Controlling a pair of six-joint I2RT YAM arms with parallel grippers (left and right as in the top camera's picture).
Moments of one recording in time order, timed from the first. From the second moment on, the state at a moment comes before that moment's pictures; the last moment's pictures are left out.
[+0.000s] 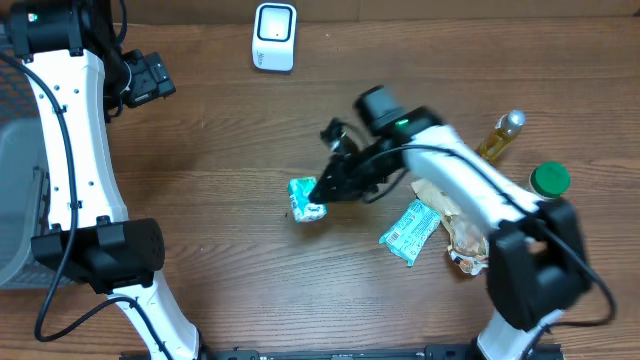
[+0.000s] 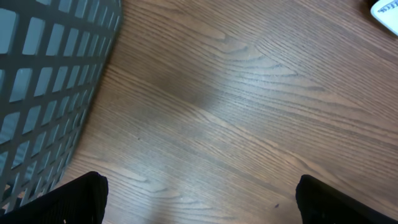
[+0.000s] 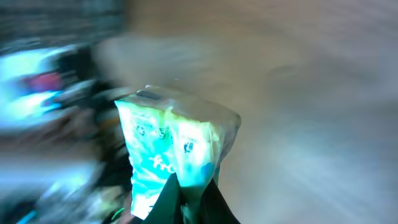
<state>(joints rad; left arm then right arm) 0.14 2.06 2.41 -1.69 -0.06 -0.34 0.45 1.86 1.41 -0.95 -0.98 0.12</state>
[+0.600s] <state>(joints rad) 0.14 2.06 2.41 -1.69 -0.06 -0.34 0.30 1.82 1.41 -1.64 -1.47 -0.83</state>
